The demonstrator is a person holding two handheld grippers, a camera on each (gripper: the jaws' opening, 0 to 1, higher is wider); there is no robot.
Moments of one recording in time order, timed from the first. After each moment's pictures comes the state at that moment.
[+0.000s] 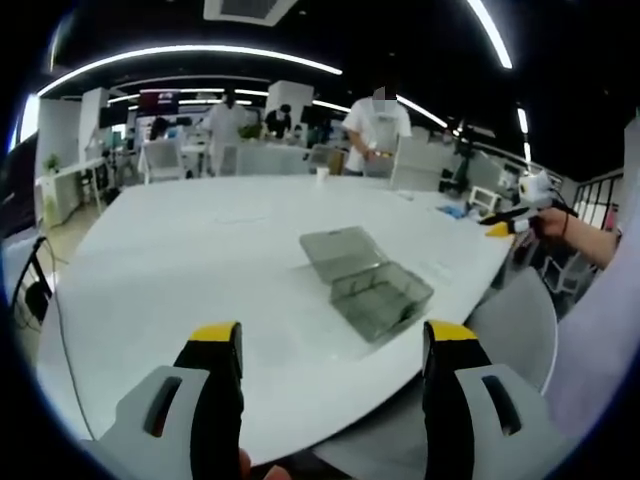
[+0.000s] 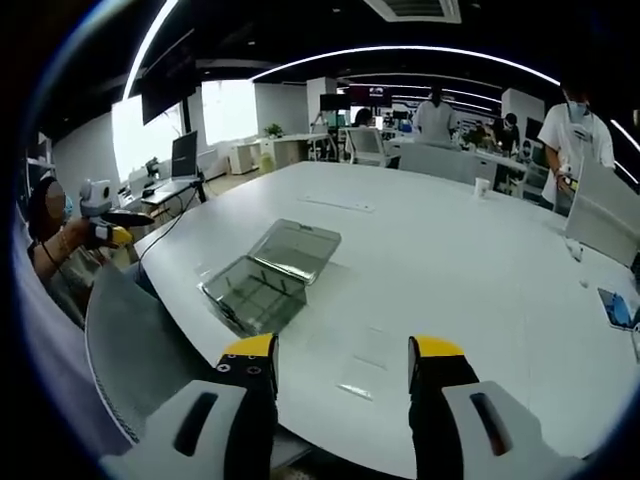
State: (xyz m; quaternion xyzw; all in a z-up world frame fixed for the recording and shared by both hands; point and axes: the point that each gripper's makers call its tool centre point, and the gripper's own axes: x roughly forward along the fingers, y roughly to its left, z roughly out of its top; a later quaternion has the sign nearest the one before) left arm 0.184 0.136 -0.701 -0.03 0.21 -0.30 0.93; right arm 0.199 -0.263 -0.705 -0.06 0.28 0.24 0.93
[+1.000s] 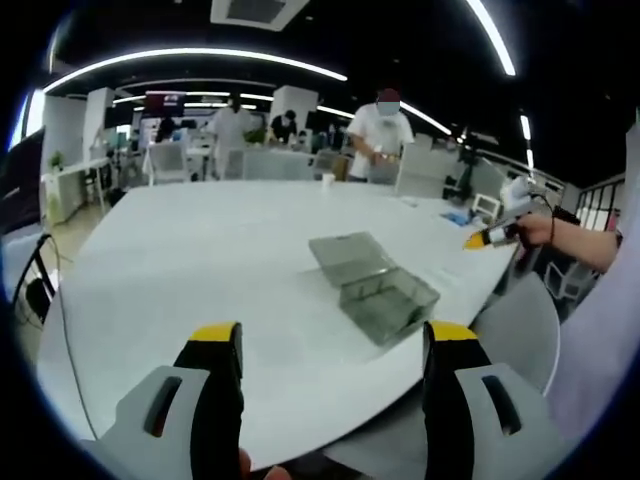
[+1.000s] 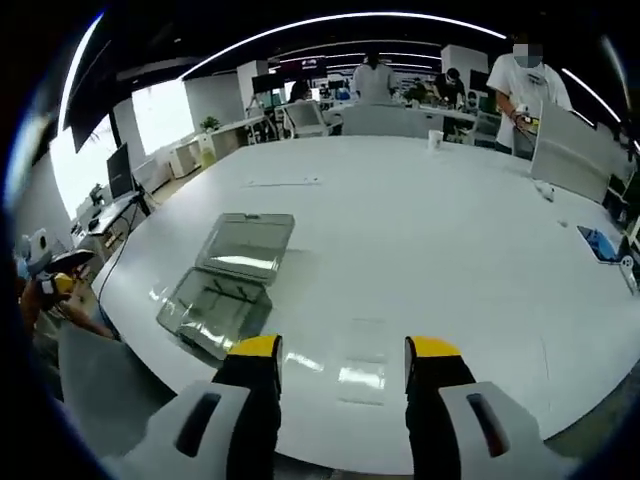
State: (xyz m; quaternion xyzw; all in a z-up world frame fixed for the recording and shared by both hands) left arm 0.189 0.151 -0.698 -0.03 0.20 -0.29 0.93; right arm 0.240 -0.263 -0.755 -0.01 0.36 0.11 0.92
